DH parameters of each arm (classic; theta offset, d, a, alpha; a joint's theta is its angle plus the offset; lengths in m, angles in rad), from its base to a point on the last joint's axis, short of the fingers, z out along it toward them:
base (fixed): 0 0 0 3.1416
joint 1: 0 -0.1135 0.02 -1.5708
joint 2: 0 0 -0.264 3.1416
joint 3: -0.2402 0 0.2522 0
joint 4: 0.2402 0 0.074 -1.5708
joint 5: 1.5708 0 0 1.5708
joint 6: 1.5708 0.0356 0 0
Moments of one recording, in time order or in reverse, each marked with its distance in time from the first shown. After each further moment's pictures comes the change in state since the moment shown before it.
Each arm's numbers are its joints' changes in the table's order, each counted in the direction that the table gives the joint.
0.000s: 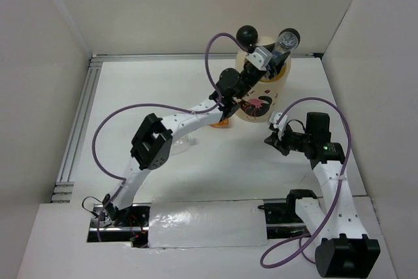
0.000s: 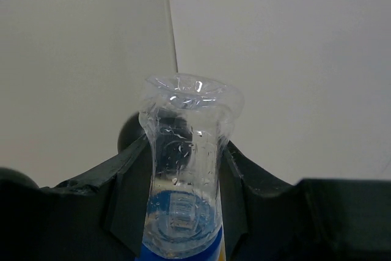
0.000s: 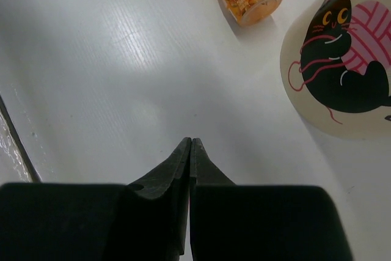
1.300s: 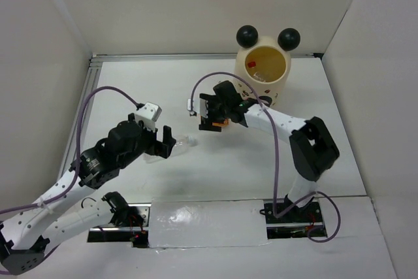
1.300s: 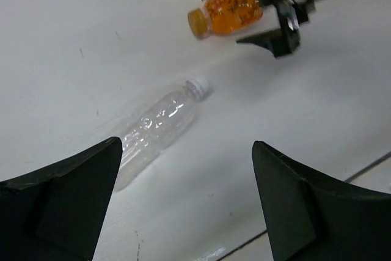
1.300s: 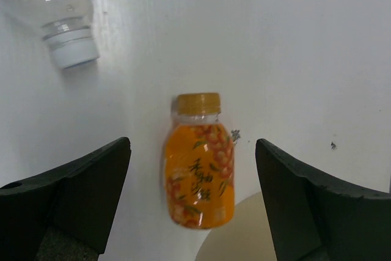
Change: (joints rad) left arm -0.119 1.481 1.111 1.431 -0.274 -0.354; right arm -0.702 -0.878 -0.441 -0.497 0.500 -0.036
